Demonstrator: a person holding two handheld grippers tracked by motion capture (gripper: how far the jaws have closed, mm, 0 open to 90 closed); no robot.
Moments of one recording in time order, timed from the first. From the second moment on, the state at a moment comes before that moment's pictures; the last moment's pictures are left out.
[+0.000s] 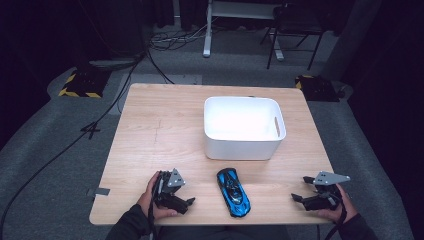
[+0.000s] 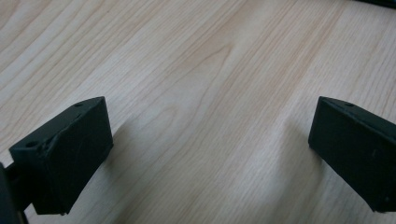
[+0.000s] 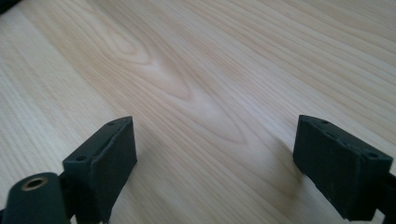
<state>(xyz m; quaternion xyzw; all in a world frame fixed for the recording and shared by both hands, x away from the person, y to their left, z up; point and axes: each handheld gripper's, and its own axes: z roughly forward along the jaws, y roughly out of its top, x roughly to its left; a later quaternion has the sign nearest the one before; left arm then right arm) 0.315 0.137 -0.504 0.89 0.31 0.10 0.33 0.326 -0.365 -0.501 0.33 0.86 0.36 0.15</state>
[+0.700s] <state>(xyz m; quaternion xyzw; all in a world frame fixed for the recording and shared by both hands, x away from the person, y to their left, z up) 0.306 0.063 -0.503 0.89 0.29 0.09 0.33 0.298 -0.263 -0.502 0.23 0.89 0.38 0.11</state>
